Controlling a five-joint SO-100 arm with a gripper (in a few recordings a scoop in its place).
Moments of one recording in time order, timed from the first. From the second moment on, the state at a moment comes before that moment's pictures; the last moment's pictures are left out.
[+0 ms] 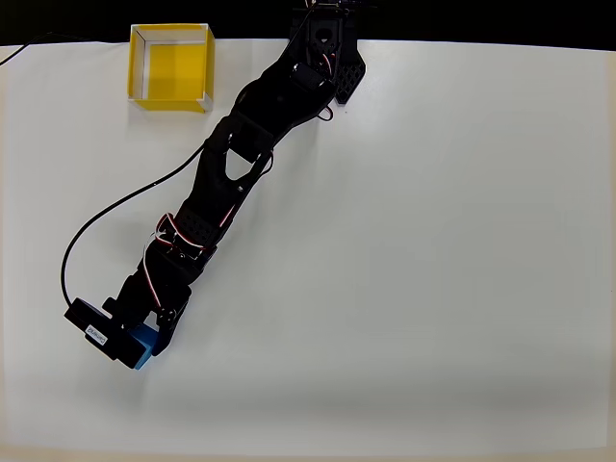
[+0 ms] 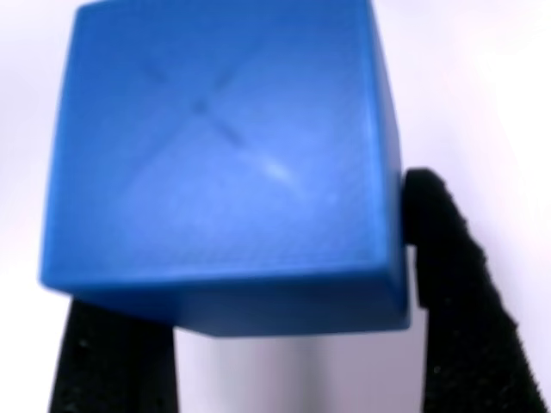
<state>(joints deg) 31.6 49.8 77.9 -5.4 -93.0</state>
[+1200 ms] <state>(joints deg) 75.8 115.8 128.6 15.4 -88.8</state>
